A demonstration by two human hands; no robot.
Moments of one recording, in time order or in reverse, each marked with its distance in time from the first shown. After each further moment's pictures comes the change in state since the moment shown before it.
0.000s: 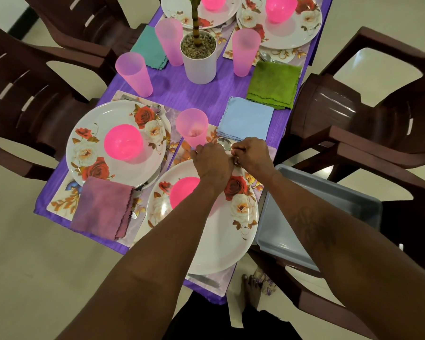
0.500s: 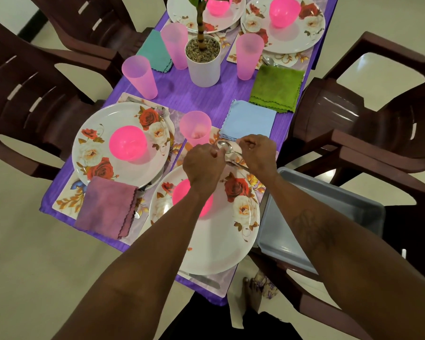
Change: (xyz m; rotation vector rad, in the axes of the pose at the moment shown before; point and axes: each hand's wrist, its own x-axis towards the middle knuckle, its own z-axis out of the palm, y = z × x) left_hand -0.007 -0.026 -0.024 -0.330 0.106 -0.110; right_hand -0.002 -0.009 -0.004 0.128 0.243 0.105
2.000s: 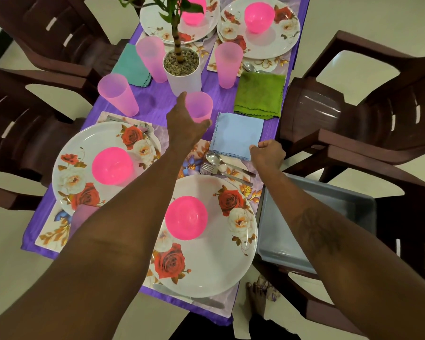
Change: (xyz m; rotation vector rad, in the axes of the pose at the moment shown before) left_hand 0.138 0.029 -0.011 -0.320 -0.095 0.147; right_hand 0.037 0.023 -0.010 0.025 0.206 0.630
